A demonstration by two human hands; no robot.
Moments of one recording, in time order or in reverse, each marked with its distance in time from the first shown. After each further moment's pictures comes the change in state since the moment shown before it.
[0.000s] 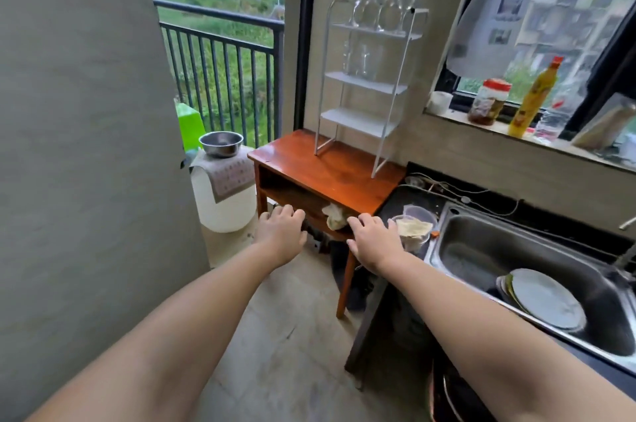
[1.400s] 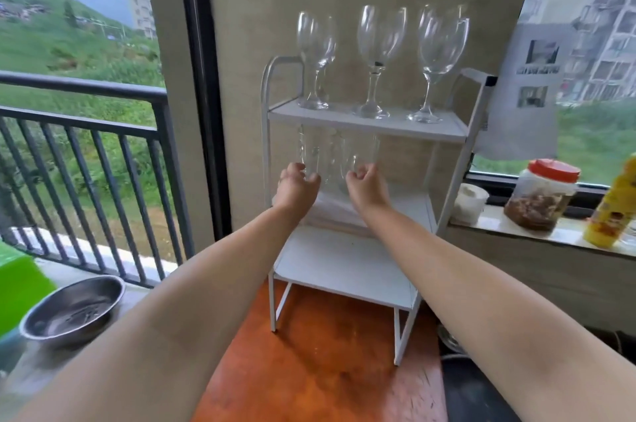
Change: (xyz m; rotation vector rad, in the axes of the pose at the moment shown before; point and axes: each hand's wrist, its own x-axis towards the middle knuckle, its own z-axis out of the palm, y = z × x) left_hand 0.716 -0.015 -0.087 -0.989 0.134 -0.009; right_hand 0.644 0.163 -0.145 0.939 0.693 0.635
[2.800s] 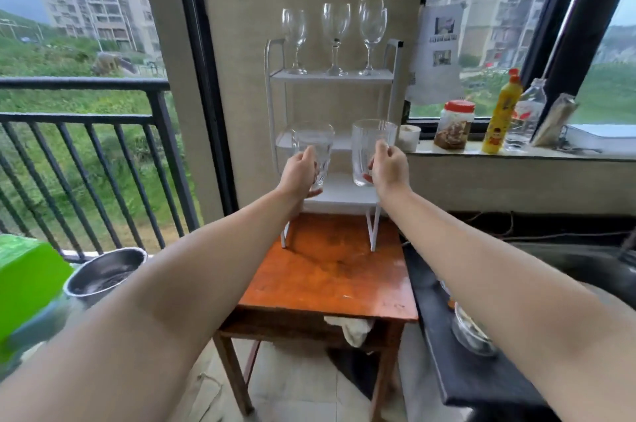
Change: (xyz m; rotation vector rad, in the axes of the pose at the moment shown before) left_hand -0.242 0.005 -0.096 -0.490 -0.344 -0.052; right_hand -0.257 -0.023 -0.106 0.429 0.209 0.082
